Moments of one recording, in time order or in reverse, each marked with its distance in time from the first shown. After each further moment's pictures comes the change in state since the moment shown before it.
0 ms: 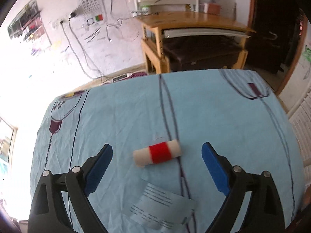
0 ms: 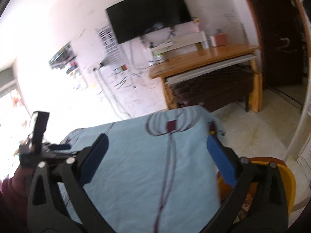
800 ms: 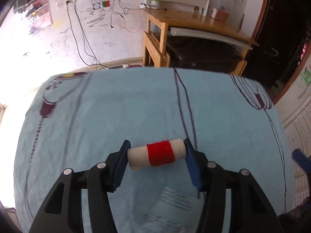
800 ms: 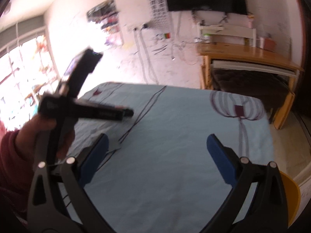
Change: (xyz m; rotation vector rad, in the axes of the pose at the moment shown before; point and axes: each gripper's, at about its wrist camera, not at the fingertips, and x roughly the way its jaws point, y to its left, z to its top) left arm 0.018 0.046 -0.007 -0.132 0.004 -0.115; right arm 0.036 0.112 -0.037 -0.328 0.234 0.178
